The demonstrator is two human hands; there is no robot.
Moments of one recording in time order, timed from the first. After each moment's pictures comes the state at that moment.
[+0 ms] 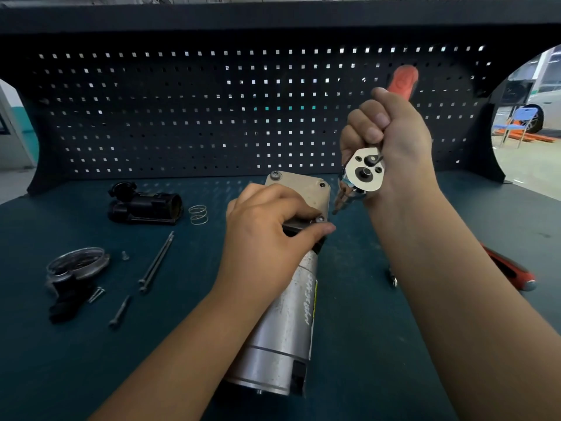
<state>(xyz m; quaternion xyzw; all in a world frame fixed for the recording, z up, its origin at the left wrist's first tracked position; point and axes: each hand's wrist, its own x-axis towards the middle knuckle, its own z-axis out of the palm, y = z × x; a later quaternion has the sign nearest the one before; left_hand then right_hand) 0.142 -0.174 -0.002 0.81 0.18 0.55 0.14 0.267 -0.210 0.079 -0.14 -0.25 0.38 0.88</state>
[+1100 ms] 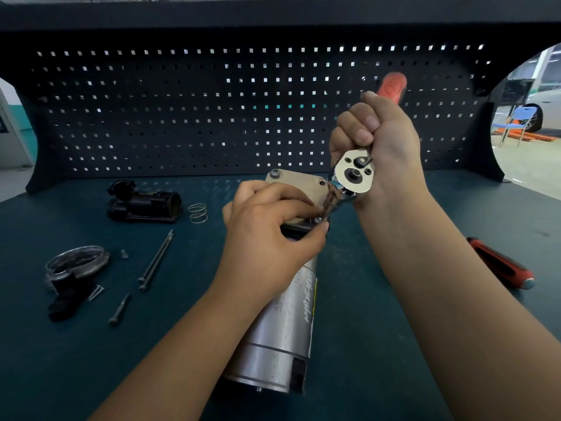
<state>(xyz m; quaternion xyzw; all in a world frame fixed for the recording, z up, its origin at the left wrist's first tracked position) 0.141 -0.176 -0.001 0.81 0.20 0.53 0.15 0.257 -0.210 0.076 -0.12 -0.24 0.40 0.88</state>
